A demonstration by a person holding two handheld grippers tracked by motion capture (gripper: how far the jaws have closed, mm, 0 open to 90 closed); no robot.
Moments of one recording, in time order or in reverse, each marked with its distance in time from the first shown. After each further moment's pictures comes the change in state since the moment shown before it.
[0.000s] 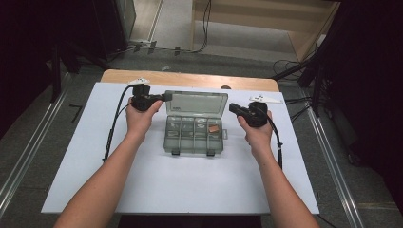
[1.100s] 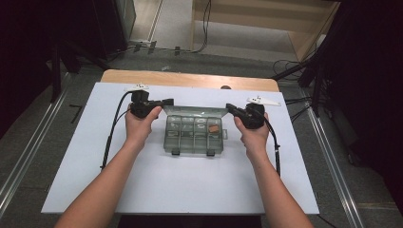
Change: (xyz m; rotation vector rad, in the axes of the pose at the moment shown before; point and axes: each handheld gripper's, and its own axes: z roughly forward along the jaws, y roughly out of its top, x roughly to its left) left arm -0.017 -0.014 -0.015 -0.004 -0.076 -0.002; right arm 0.017 -0.002 -0.002 -0.046 0.020 0.011
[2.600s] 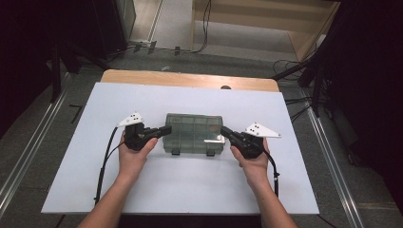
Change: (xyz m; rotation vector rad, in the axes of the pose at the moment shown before) left arm -0.055 -0.071 -0.046 -0.030 -0.025 0.085; right arm 0.047 -0.059 -0.042 -0.069 0.083 -0.141
